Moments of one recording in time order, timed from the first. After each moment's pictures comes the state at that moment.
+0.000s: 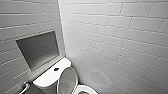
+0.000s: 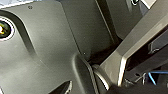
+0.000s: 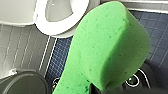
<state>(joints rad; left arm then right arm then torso) 1.50 2.84 -2.35 -0.02 0.09 0.18 -1.22 2.22 -1.57 0.21 0.07 -0.03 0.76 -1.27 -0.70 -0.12</state>
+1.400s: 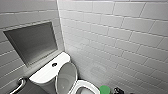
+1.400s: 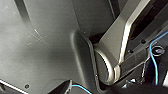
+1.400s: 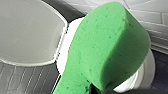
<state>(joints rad) 1.59 2.84 -2.36 -0.02 -0.02 0.18 -0.72 2.50 -1.77 0.21 -0.19 0.15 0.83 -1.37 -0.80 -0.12</state>
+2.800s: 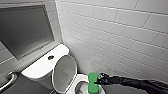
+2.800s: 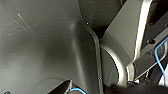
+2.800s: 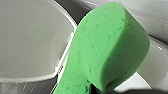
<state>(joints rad) 1.59 2.87 -2.36 -0.02 -0.02 0.19 -0.50 2.77 -1.98 0.20 -0.33 0.16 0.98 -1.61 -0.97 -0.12</state>
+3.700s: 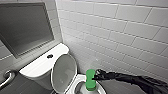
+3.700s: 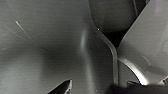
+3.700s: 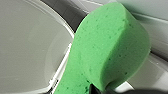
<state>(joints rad) 1.60 2.89 -2.40 -0.02 -0.02 0.19 -0.44 2.87 -2.11 0.20 -0.36 0.16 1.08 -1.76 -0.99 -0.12</state>
